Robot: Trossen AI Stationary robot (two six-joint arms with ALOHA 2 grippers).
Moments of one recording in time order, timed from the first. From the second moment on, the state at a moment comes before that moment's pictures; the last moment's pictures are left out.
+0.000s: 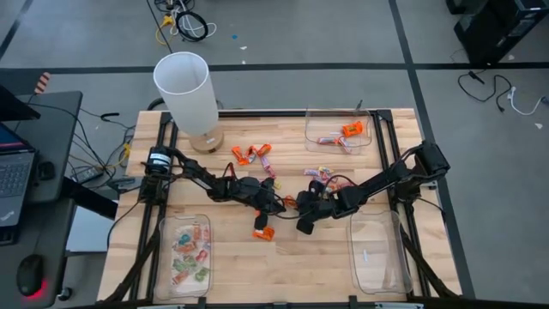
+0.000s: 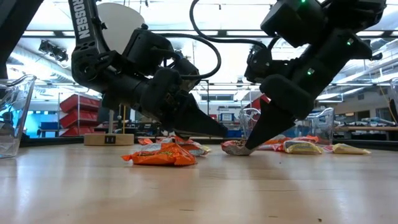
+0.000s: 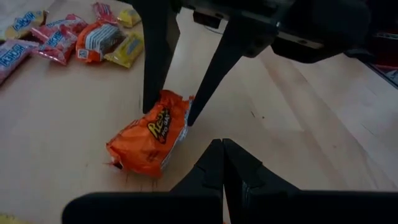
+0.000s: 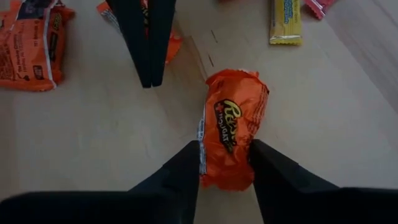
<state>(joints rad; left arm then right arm) -0.04 2.00 0.73 0.91 0.18 -0.14 0.27 1.75 0.79 0.00 0.40 0.53</state>
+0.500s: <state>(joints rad) -0.04 2.00 0.73 1.12 0.38 -0.25 0.27 1.75 0.79 0.00 0.40 0.53</state>
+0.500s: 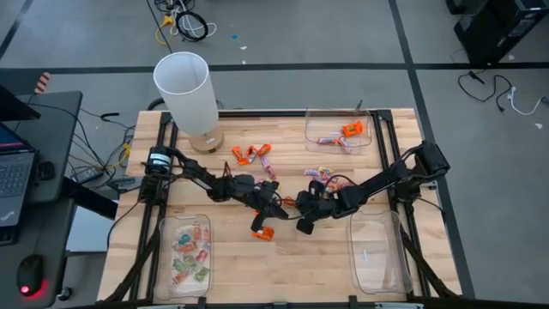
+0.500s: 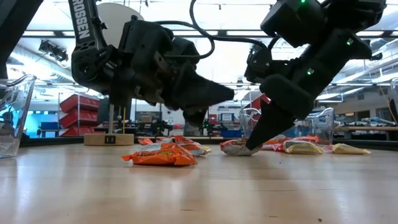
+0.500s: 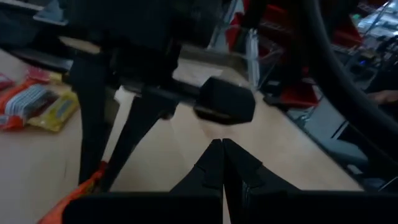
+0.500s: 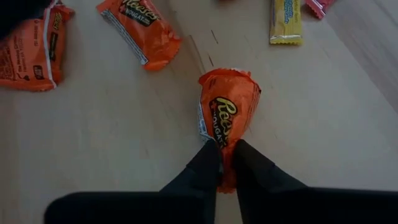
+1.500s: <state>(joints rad) -0.04 1.89 0.66 1.56 0.68 -0.41 0.21 1.25 0.79 -0.35 0.47 0.54</state>
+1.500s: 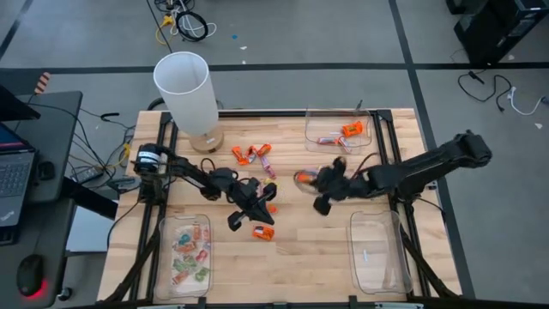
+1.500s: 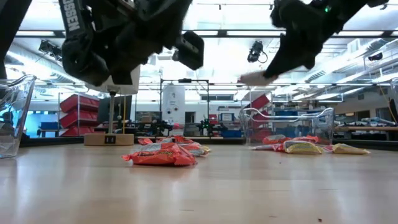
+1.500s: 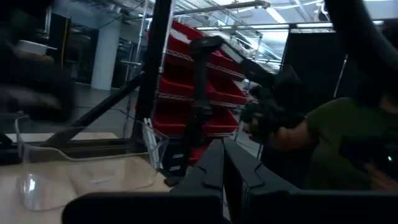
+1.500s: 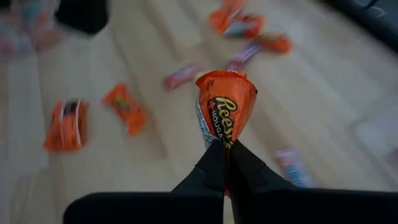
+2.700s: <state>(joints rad) -0.18 1.02 0.63 0.13 -0.10 0.03 -0.54 1.06 0.79 -0.47 0.18 0.25</state>
